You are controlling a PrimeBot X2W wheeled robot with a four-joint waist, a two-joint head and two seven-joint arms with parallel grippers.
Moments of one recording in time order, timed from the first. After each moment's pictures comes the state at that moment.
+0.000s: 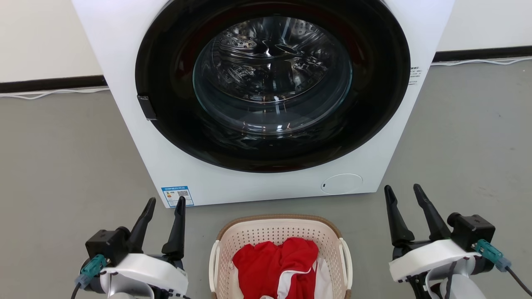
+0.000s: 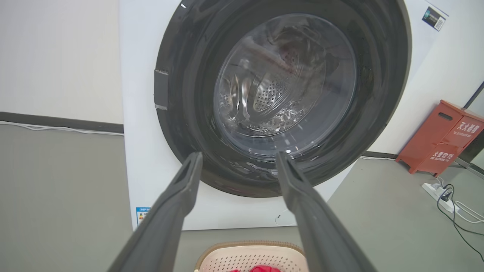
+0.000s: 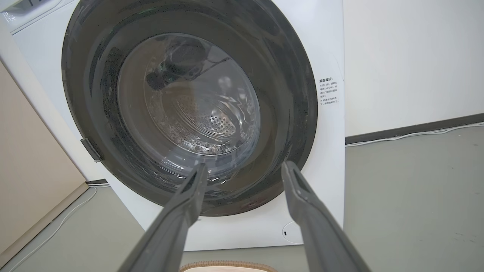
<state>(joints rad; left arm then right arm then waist) -0.11 0.10 -0.10 0.30 -0.38 -0.12 -0.26 -0.16 -0.08 0.06 0.38 0.30 0.12 -0.25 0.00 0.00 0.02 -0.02</state>
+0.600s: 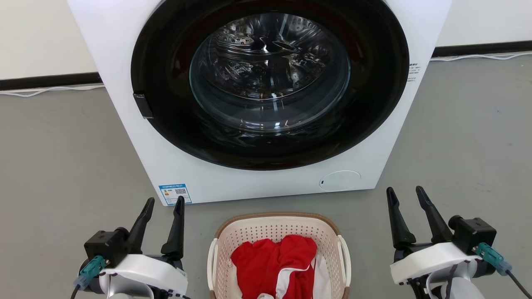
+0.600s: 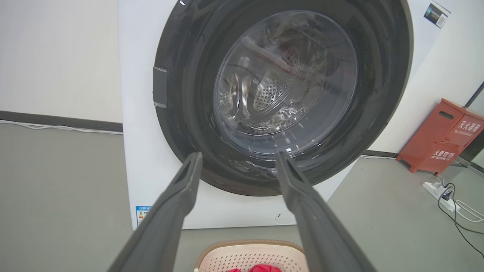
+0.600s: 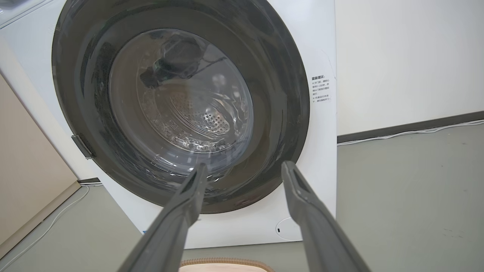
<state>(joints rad) -0.10 0.09 -0.09 0.29 -0.37 -0.12 -0.26 -0.14 -0.07 0.03 0.36 0.26 0.12 -0.25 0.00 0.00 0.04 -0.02</state>
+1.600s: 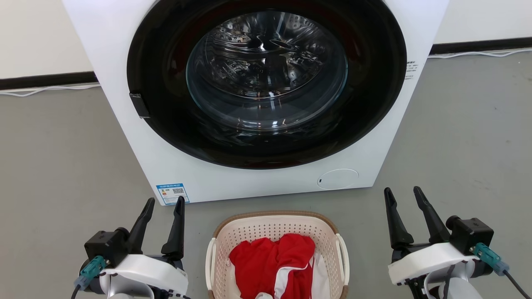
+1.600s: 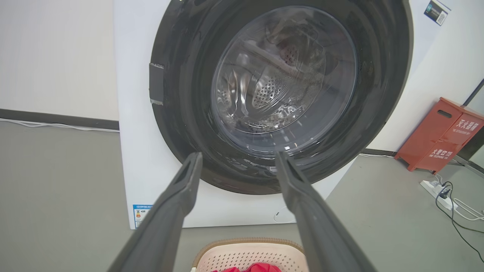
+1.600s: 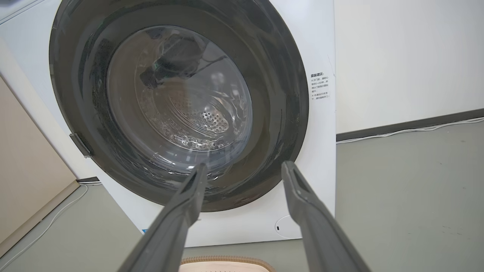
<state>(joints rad) -0.10 0.09 -0.09 0.29 -0.37 -0.12 -0.26 -0.14 -0.06 0.03 0.36 0.26 0.12 -0.25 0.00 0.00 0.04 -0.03</state>
